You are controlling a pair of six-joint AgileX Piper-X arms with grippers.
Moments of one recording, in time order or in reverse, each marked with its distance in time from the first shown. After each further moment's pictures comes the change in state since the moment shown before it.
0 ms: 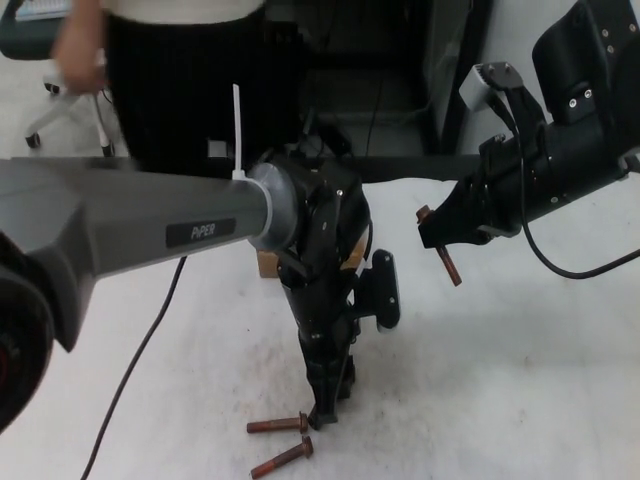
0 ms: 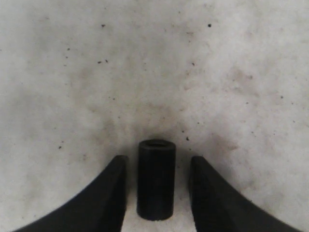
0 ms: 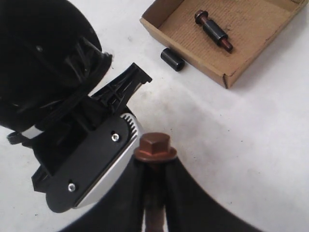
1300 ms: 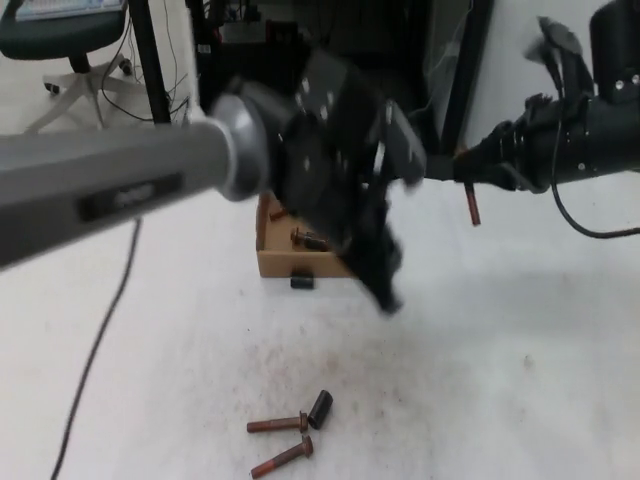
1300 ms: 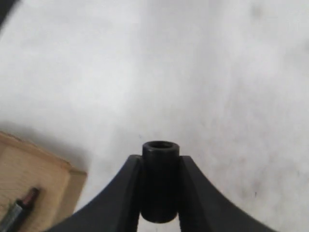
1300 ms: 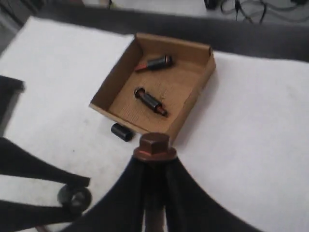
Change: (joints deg) left arm -0.1 -12.0 0.8 -18.1 4.5 -24.5; right arm -8.7 0.0 4.9 -22.1 -2.3 16.7
